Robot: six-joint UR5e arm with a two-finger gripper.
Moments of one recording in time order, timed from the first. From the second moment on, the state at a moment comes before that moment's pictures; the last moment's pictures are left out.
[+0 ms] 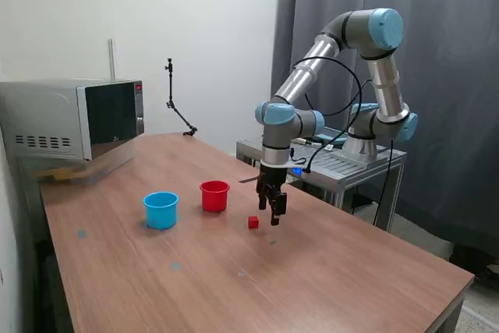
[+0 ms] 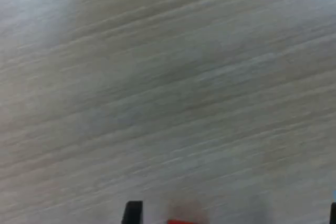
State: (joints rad) arm -0.05 -0.90 1.68 -2.39 -1.57 -2.81
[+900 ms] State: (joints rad) arm -0.07 -0.88 1.68 -2.39 -1.58 -2.86
